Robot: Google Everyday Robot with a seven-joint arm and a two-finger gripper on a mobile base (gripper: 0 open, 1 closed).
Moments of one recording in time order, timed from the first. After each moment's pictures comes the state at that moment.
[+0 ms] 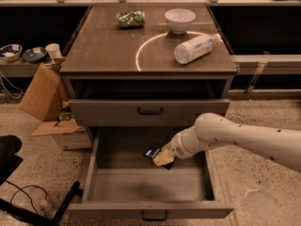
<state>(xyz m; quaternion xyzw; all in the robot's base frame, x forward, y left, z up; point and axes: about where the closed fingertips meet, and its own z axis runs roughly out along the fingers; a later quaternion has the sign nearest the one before) 0.542 -0.062 0.548 -0.40 0.86 0.21 0.22</state>
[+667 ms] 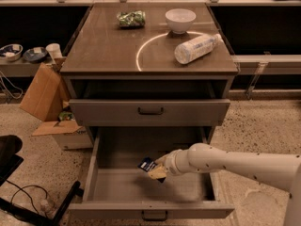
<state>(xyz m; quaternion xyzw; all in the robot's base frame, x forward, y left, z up) 0.547 -0.041 0.439 -0.41 0.84 0.22 0.29</state>
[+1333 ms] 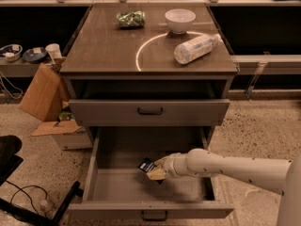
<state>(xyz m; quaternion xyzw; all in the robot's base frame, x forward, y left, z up) 0.556 -0.036 0.406 -0.40 0.84 0.22 0.31</state>
